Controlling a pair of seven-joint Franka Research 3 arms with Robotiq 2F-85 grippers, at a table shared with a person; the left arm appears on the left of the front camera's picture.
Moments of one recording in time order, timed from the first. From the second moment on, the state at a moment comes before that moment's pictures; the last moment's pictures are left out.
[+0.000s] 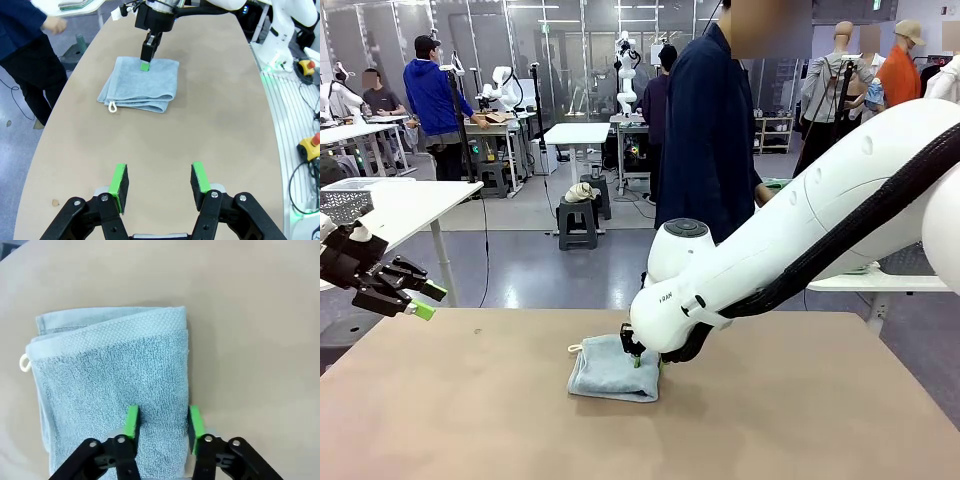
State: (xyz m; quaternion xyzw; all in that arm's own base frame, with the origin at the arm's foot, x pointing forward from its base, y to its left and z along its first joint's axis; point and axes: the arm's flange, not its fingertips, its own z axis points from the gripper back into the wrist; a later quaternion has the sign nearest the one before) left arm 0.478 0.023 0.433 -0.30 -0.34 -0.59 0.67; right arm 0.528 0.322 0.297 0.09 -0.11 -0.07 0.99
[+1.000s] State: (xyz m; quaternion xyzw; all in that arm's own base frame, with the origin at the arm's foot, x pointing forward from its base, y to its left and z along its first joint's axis) left arm 0.478 0.023 0.433 -0.30 -0.34 -0.59 0.67; right arm 0.530 0.321 0.298 0.09 -0.11 -0.07 0.99
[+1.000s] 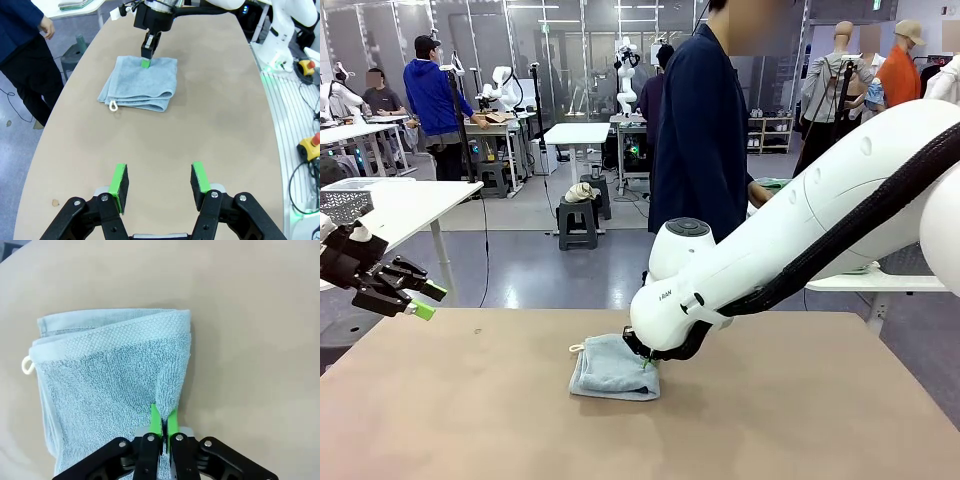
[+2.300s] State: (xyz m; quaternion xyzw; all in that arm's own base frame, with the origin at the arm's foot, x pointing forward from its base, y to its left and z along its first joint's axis) left arm 0.478 0.023 0.433 -0.30 -0.34 -0.59 0.67; right arm 0.577 0.191 0.295 0.08 -0.13 -0.08 0.99
